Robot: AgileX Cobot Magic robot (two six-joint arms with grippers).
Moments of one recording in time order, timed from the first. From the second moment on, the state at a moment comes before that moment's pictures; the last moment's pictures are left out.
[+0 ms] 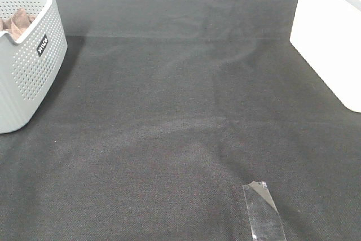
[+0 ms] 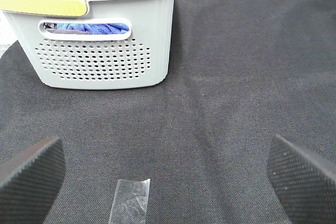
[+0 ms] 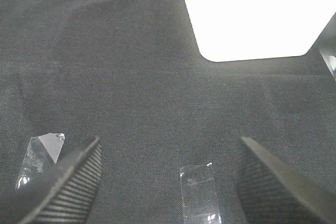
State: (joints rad) left arm -0.01 0.00 -0.51 -0.02 1.05 -0.03; right arm 0.05 0.00 -0.50 -0.07 1.07 0.01
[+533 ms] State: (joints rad) left arm -0.01 0.00 -0.51 -0.06 1.05 -0.03; right arm 0.05 0.00 -0.50 -0.07 1.07 0.01
